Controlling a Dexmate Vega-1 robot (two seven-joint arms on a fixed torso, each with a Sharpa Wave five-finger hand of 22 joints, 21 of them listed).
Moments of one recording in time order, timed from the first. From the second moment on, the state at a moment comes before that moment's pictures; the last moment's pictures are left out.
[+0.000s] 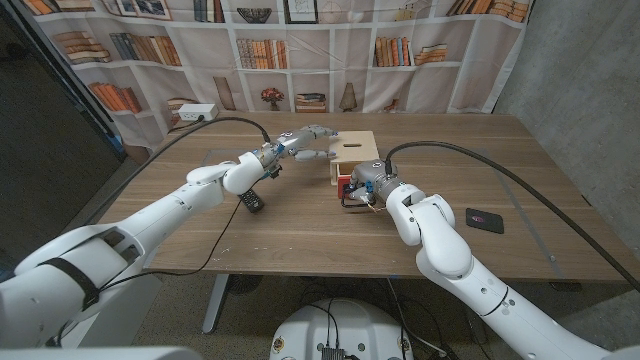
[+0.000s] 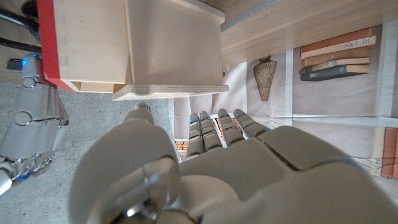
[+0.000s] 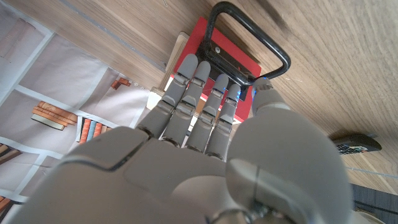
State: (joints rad) left arm 0.46 0.62 0.76 -1.15 0.59 -0.56 0.22; left_hand 0.71 0.16 0.10 0.06 0.22 0.21 -0.03 0.21 0.19 0.21 -0.10 0.21 0.18 0.12 -0.04 0.19 0.18 0.01 -0.03 0.20 0.18; right arm -1.05 -0.52 -0.64 -2.18 -1.39 -0.44 0.61; right_hand 0.90 0.09 0.30 -0.12 0.18 0.74 -0.15 0.19 0.20 0.80 -0.15 0.21 0.19 0.81 -0.10 0.21 0.24 0.57 -0.06 0.78 0.19
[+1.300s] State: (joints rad) left arm 0.43 0.62 0.82 -1.15 0.58 -0.53 0.09; left_hand 0.67 0.14 0.08 0.08 0.21 0.24 -0.03 0.21 0.19 0.23 -0.11 0.21 0.19 0.14 -0.04 0.19 0.17 0.01 -0.03 0.20 0.18; right arm -1.03 -0.52 -0.64 -2.16 -1.37 -0.42 0.59; right_hand 0.90 0.09 0.31 -0.13 0.18 0.69 -0.16 0.19 0.20 0.72 -0.15 0.20 0.19 0.80 -0.09 0.21 0.24 0.57 -0.05 0.79 0.19
